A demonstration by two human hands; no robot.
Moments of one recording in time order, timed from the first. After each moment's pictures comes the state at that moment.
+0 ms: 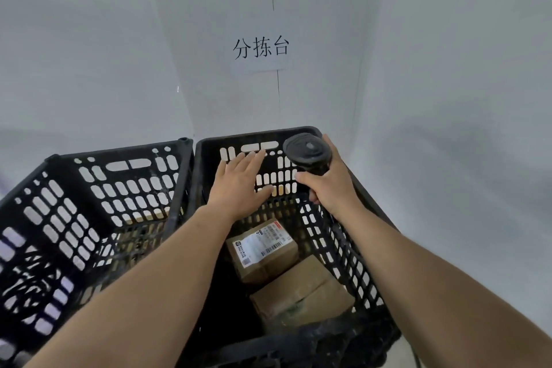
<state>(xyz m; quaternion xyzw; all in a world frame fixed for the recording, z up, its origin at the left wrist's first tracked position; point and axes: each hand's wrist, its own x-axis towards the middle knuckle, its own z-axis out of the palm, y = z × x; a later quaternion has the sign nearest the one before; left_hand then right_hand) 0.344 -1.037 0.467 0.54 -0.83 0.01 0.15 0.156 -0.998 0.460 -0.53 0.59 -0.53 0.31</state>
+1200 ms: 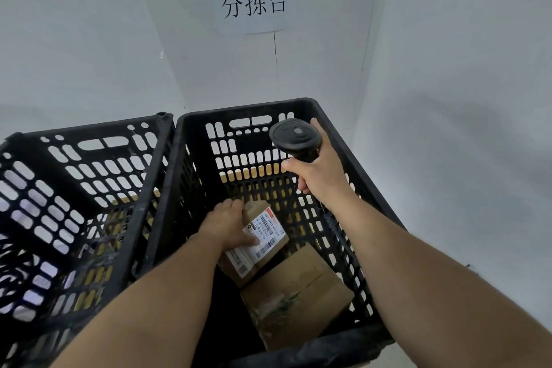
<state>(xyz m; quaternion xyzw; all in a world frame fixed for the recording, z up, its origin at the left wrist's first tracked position) 0.346 -1.053 0.353 0.62 -0.77 -0.15 -0.03 0.143 -1.025 0.435 -0.54 0.56 -0.52 0.36</state>
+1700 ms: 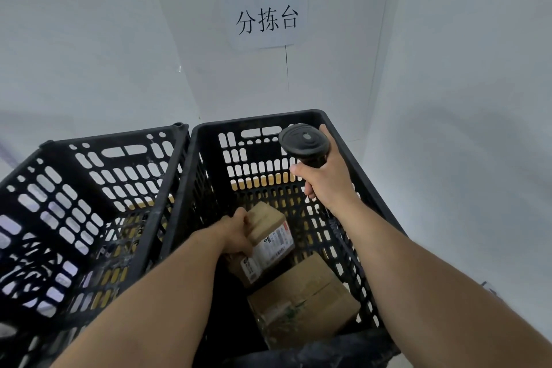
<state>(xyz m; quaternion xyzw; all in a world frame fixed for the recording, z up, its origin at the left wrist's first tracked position) 0.359 -1.053 0.369 0.65 -0.69 -0.30 -0.09 0.143 -1.025 0.440 -0.53 0.55 -0.53 0.37</state>
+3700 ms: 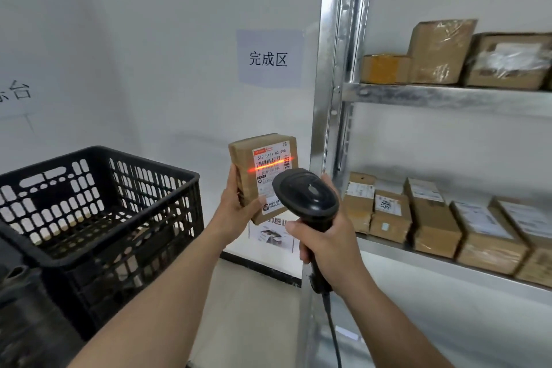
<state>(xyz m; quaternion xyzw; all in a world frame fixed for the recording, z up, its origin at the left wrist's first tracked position) 0.297 -0.641 0.481 0.04 -0.79 -0.56 0.25 0.287 -0.455 0.485 -0.26 0.67 -0.70 0.07</state>
